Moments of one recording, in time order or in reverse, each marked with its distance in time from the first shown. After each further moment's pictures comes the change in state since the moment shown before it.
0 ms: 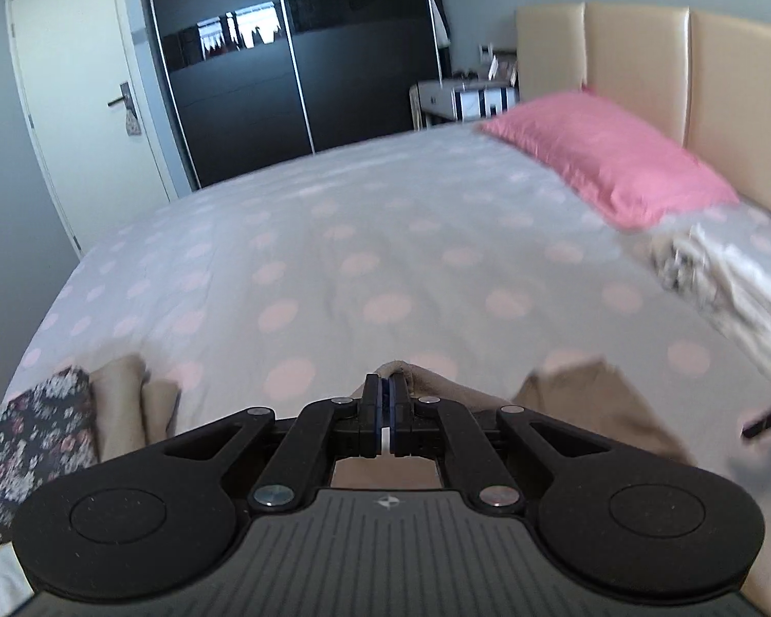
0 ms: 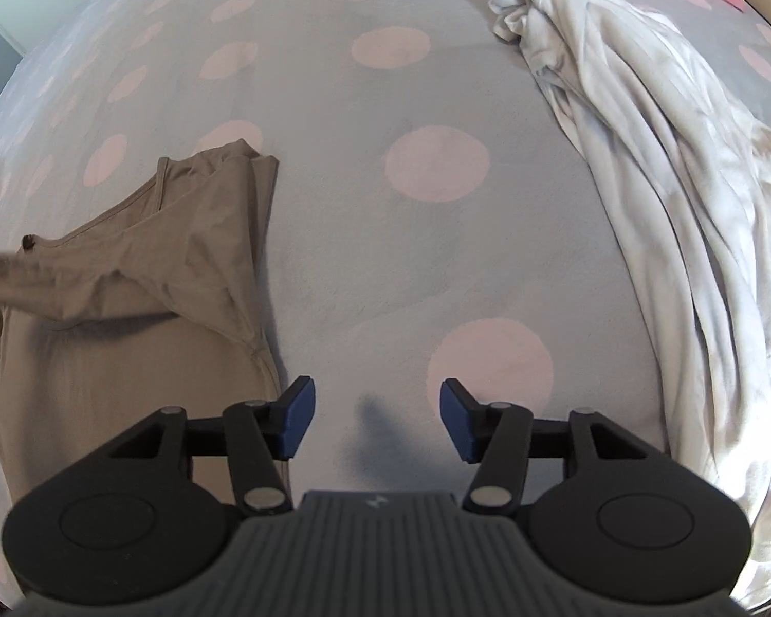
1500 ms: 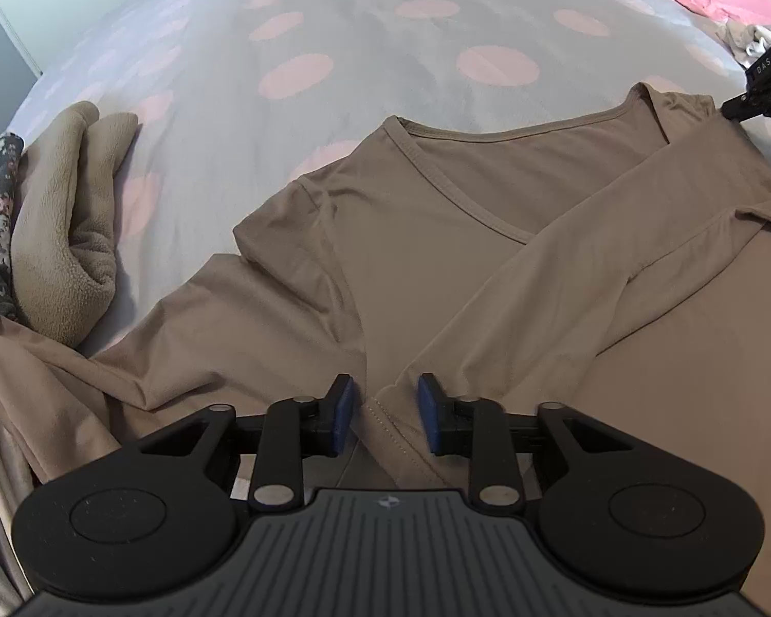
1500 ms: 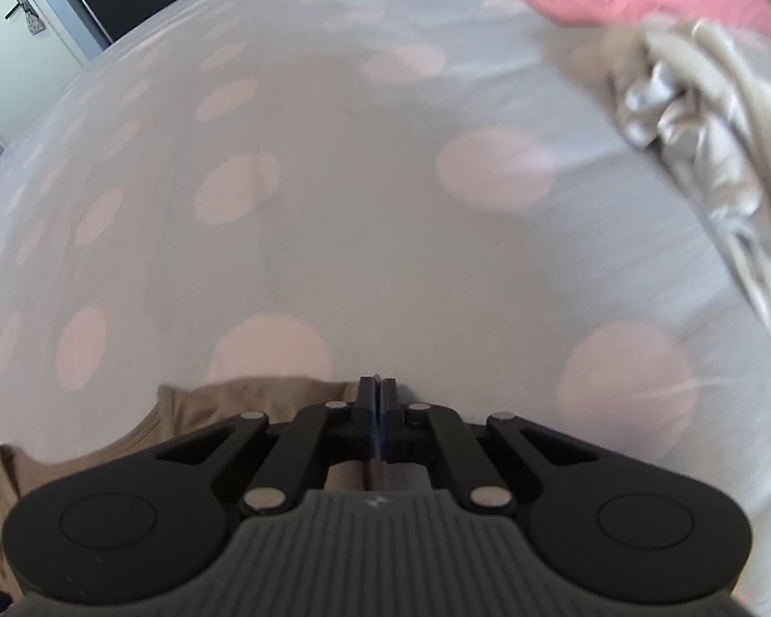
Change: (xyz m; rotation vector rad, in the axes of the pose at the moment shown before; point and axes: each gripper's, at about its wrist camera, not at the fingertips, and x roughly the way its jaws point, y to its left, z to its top) left arm 0.114 0.052 -0.110 -0.058 0.465 -0.043; right arm 0.108 0.063 0.128 0.174 -0.162 0.012
